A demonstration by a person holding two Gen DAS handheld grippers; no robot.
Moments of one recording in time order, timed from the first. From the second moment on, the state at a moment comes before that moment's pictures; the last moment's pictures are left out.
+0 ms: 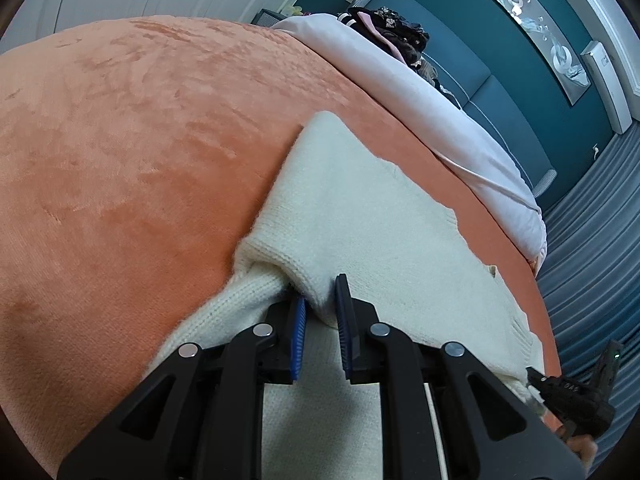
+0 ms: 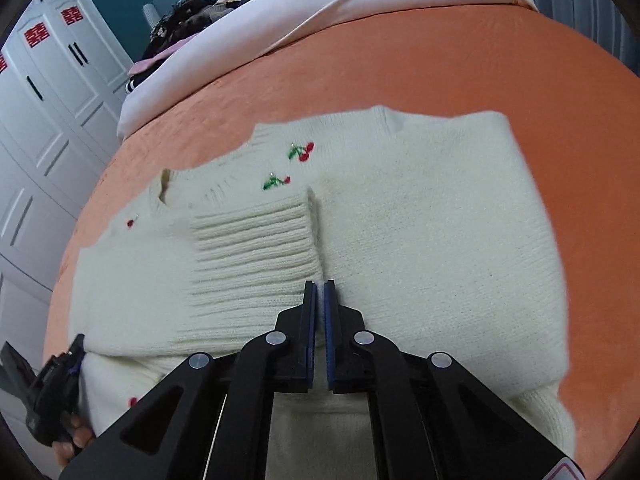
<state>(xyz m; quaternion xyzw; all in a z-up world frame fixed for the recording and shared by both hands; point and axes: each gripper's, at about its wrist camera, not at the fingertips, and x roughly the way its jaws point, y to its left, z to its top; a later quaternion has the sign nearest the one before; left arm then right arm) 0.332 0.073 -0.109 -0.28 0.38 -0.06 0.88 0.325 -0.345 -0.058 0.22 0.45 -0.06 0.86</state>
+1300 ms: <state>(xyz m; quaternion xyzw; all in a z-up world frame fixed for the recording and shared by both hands) 0.123 0.091 -0.070 -0.03 0.57 0.04 0.82 -0.011 -0.309 -0.056 0.21 0.52 -0.11 0.82</state>
